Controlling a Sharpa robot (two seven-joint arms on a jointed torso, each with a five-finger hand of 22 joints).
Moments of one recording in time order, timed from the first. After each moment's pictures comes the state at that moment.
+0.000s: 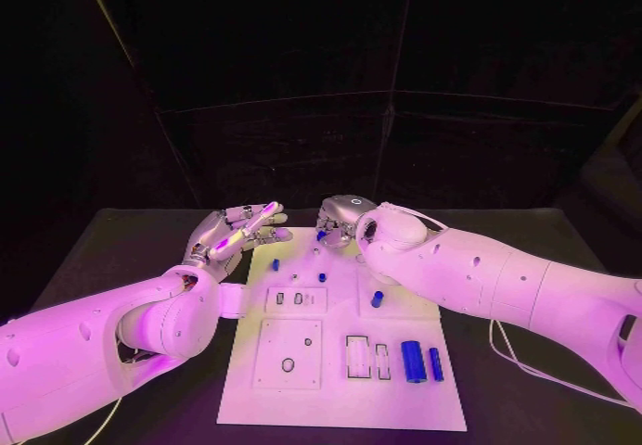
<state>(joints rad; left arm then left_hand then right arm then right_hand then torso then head) 1.15 -0.92 0.03 1.70 0.08 -0.43 0.56 1.39 0.04 -0.05 0.17 0.05 0.97 0.21 0.15 0.07 1.06 0.15 0.14 0.07 1.15 0.10 0.22 0.18 0.18 0.95 0.21 0.35 0.14 1.27 -0.34 0.03 1.07 -1.64 -0.24 -0.23 1.25 -0.01 0.40 -0.20 0.15 1.06 0.16 0.07 0.07 1.18 0.09 0.09 0.08 1.47 0.00 1.31 1.06 0.15 1.25 0.10 1.23 0.85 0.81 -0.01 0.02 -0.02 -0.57</state>
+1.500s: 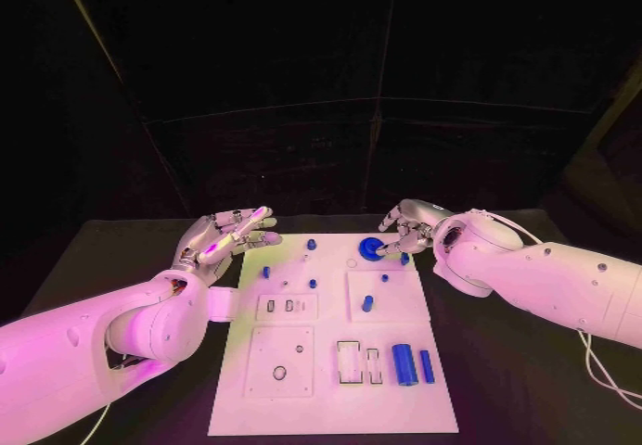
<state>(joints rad) 1.15 -0.93 0.03 1.68 0.08 -0.42 0.55 1.40 0.05 -0.04 0.16 0.05 0.97 0.21 0.15 0.07 1.06 0.15 0.14 0.07 1.15 0.10 0.22 0.18 0.18 0.95 0.21 0.35 0.13 1.27 -0.74 0.03 1.36 -1.41 -0.27 -0.31 1.39 -0.12 -0.05 0.20 0.24 0.84 0.17 0.14 0.07 1.30 0.07 1.17 1.05 1.47 -0.01 1.50 1.31 0.11 1.35 0.10 1.35 1.06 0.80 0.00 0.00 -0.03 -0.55</state>
